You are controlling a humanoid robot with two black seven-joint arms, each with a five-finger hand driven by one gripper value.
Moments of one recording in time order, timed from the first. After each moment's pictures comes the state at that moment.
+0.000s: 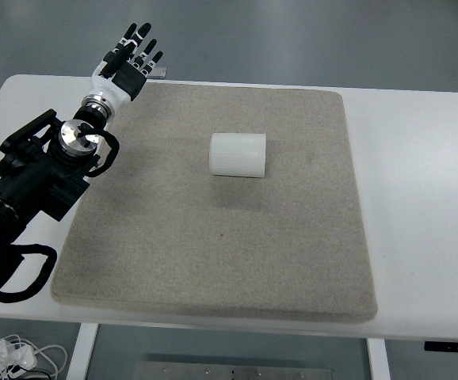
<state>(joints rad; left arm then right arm) -1.02 0.07 -0.78 -0.28 -0.32 -0.30 -0.14 0.02 0.00 -0.01 0.19 -0.04 -0.01 -0.03</state>
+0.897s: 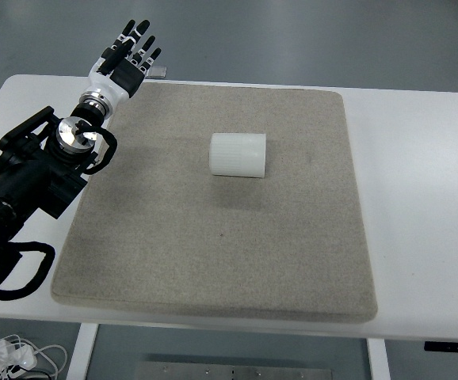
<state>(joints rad) -1.04 0.08 -0.77 -0.28 -0.31 -0.31 -0.14 0.02 0.00 -0.01 0.19 -0.04 -0.01 -0.03</state>
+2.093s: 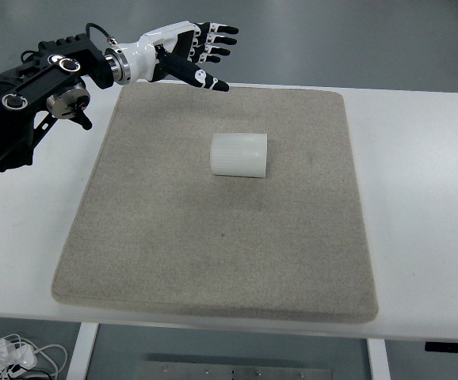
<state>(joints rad) -1.20 0.30 -0.42 -0.68 0.69 -0.42 -0.14 0.02 0.00 -0.01 0.19 -0.04 -0.01 -0.03</state>
